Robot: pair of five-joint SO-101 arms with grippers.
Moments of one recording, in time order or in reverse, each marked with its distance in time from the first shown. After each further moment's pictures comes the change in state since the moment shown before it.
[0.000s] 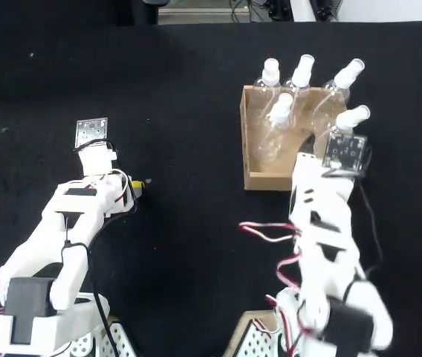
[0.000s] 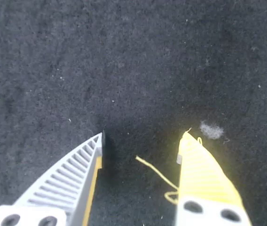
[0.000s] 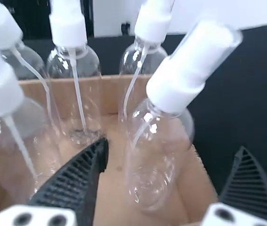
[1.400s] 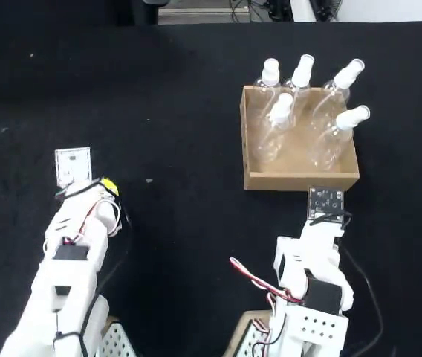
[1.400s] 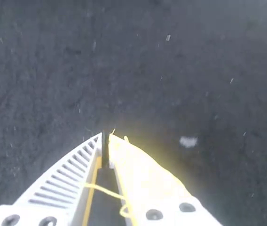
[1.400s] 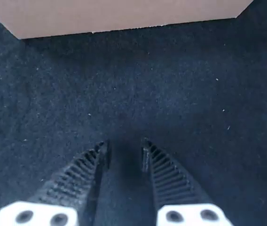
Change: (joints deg) left arm -0.8 -40.4 30.6 -18.0 -0.2; right arm -0.1 -77.6 15.5 102.2 0.6
